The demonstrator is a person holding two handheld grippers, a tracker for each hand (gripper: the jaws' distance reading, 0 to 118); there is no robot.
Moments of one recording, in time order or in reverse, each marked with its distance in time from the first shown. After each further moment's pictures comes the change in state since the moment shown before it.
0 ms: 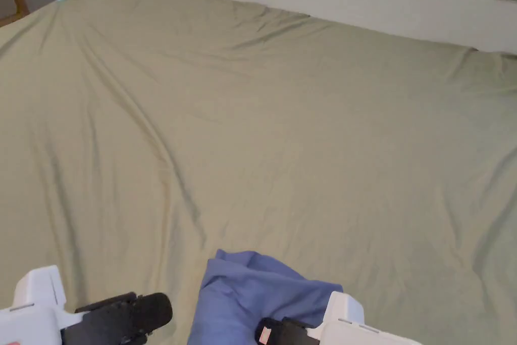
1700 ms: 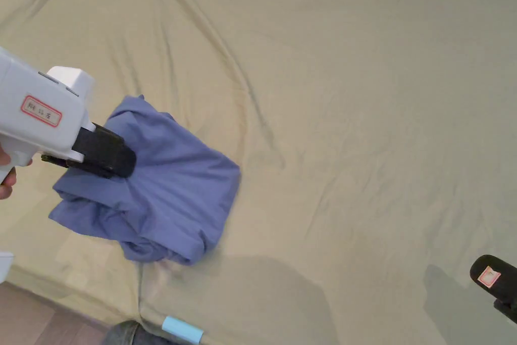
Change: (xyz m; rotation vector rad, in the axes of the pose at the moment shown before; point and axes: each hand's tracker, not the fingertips) left arm -0.029 0.156 0.053 -0.263 0.615 -0.460; right arm -0.029 -0.010 0.136 0.317 -0.217 0.088
